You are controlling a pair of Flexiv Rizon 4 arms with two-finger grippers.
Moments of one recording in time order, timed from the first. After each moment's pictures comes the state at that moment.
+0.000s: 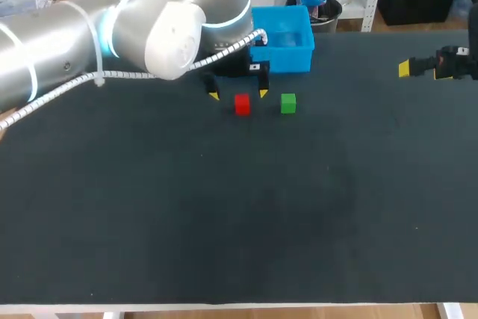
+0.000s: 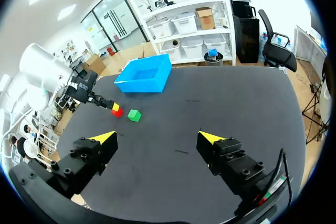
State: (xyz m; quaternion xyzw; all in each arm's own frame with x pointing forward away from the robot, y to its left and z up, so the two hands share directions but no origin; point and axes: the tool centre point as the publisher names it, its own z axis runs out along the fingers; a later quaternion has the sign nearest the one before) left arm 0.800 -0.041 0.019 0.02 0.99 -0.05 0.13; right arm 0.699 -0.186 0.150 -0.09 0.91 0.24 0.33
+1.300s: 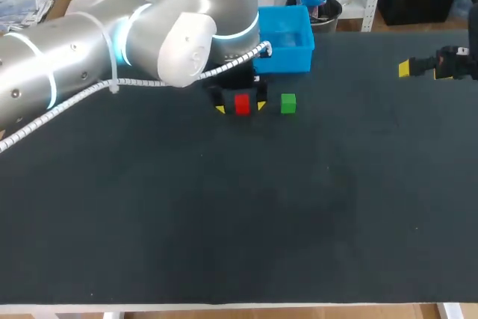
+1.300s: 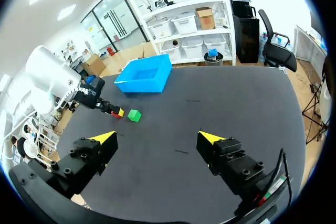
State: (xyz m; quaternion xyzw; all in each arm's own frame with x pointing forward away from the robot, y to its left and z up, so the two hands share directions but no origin) left arm 0.797 -0.043 -0.014 -0.02 0.99 -0.03 0.10; right arm 0.699 -0.186 0.150 -0.09 0.91 0.24 0.33
